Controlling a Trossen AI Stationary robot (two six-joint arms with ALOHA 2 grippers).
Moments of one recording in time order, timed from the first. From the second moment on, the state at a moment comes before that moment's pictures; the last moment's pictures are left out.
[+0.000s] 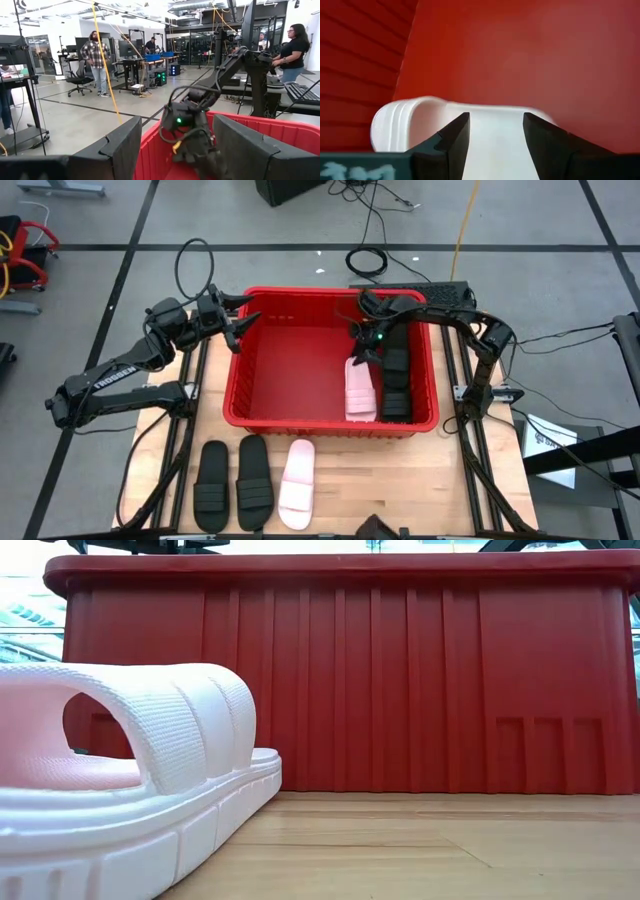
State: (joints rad) left arm 0.58 0.77 0.74 0.15 0.19 0.02; right arm -0.67 1.85 1.28 -0.70 -0.73 -0.53
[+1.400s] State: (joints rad) left arm 0.38 0.69 0.74 0.08 0.36 0.03; right arm -0.33 1.45 1.35 -0.17 -0.73 -0.15
